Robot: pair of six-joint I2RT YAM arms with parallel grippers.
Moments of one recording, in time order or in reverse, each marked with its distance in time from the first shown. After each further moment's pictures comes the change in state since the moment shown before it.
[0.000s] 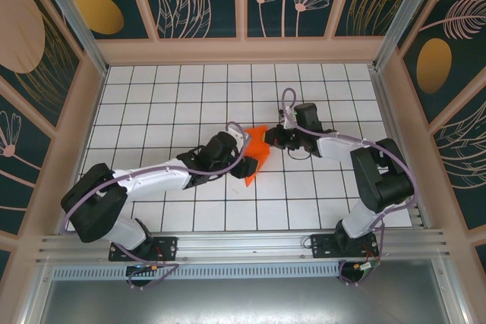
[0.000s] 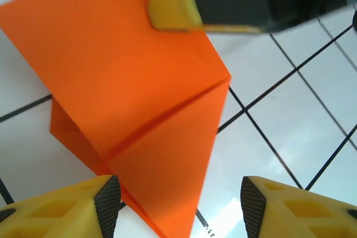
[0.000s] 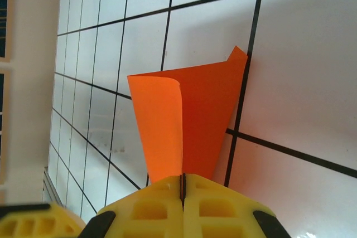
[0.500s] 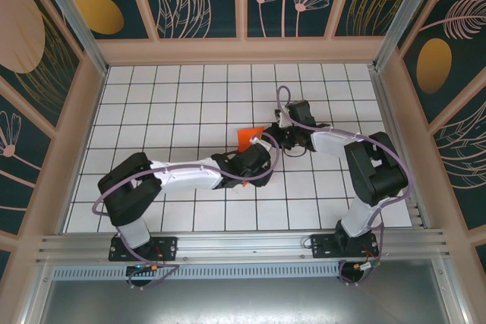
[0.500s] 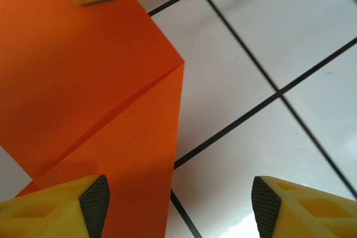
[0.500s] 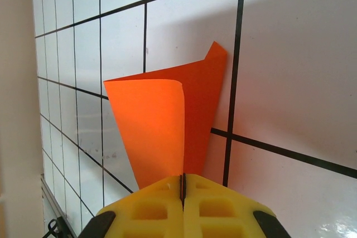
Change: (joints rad) left arm -0.170 0.256 0.241 -0.212 -0.292 -0.020; right arm 0.026 0.068 0.082 -0.098 0.035 0.046
